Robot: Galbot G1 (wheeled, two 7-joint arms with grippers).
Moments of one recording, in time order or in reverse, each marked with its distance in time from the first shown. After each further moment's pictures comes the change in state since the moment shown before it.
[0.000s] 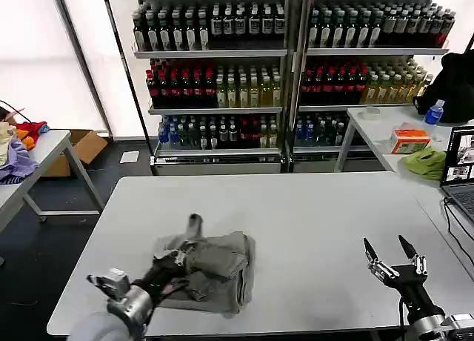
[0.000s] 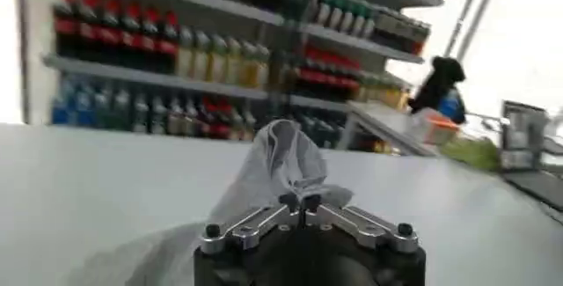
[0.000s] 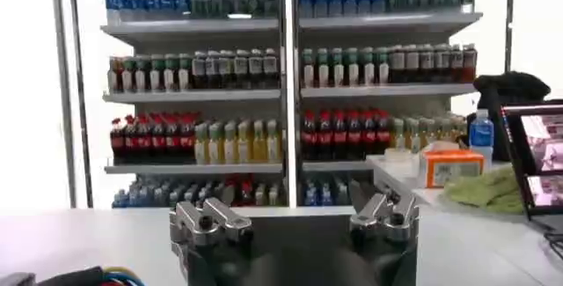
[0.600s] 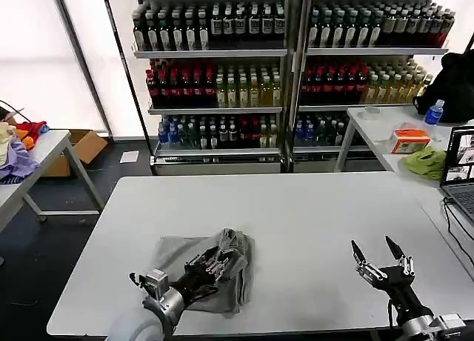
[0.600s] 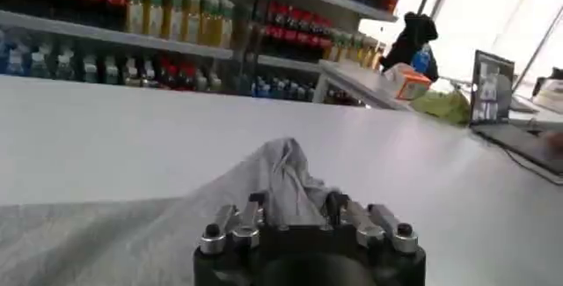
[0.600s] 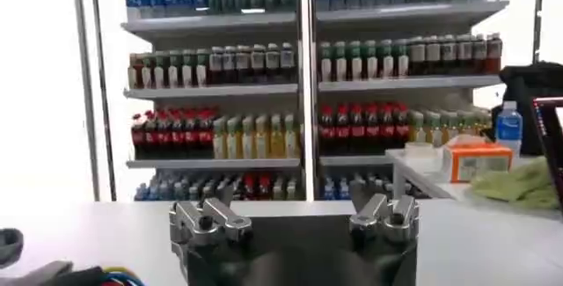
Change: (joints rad) left arm -0.098 -0.023 0.140 0.100 0.059 -0.001 0.001; right arm 0.008 0.005 -0.045 0.017 -0.018 -0.019 -0.009
